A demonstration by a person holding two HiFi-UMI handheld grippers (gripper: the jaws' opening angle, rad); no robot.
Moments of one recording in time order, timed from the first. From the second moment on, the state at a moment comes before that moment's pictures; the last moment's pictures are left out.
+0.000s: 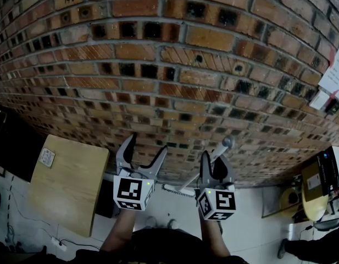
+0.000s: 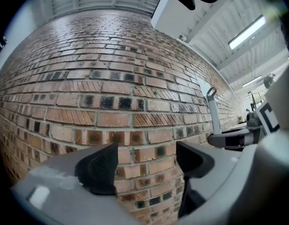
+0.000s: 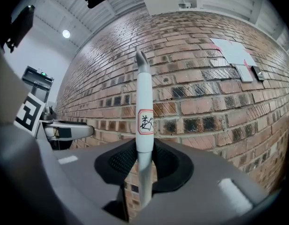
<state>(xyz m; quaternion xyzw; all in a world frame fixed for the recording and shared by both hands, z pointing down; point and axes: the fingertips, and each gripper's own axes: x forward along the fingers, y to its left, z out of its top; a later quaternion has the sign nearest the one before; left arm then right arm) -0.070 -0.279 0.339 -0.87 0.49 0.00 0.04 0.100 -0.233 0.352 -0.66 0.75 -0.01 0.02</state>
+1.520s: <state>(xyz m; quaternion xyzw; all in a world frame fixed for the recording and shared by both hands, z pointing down) 0.152 -0.220 0.378 -0.97 0.25 -0.03 0.02 0.253 -0.140 0.434 -0.74 0.66 -0.08 -0.04</state>
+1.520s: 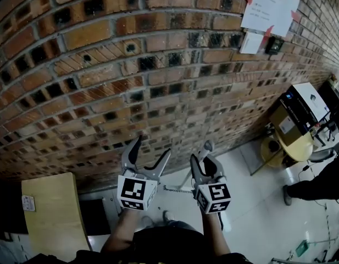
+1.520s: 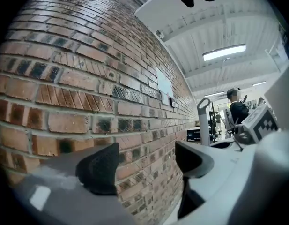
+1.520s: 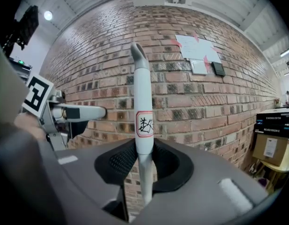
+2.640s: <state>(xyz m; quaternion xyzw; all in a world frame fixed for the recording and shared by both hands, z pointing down) 0.176 -0.258 0.545 -0.94 0.27 -0.17 -0.07 0.278 -0.241 0.804 -0.60 0.72 -0.29 -0.19</state>
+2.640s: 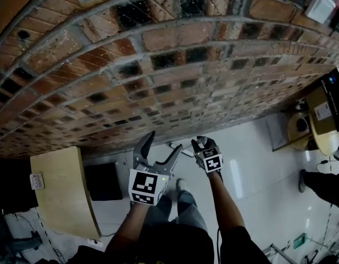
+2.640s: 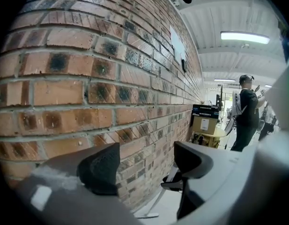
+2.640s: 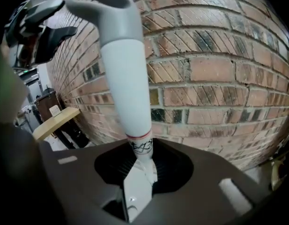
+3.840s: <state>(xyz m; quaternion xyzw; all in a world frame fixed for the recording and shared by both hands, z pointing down) 0.101 -0.265 0.551 -0.93 0.31 -0.18 -0.08 0.325 -0.261 0.702 -0.70 0.67 -0.26 0.01</state>
